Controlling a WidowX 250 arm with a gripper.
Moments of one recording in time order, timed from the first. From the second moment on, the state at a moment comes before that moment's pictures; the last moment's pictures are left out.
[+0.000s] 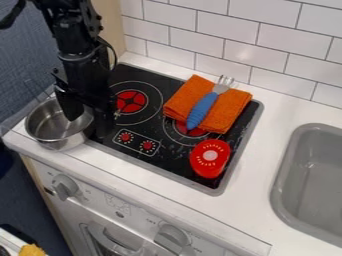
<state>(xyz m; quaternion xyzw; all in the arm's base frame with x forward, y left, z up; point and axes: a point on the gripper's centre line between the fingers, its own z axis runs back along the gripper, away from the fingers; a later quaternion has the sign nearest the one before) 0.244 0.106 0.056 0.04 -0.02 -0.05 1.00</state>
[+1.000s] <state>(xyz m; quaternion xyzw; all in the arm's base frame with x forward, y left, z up) 0.362 0.017 0.049 0.02 -0.05 -0.08 1.00</state>
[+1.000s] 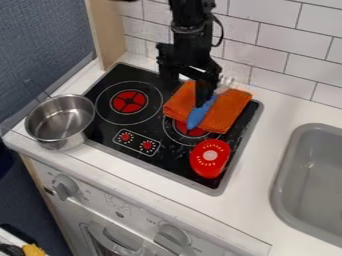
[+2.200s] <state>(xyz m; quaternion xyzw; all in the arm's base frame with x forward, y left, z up) 0.378 0.008 0.019 0.03 -0.03 -0.08 1.00</state>
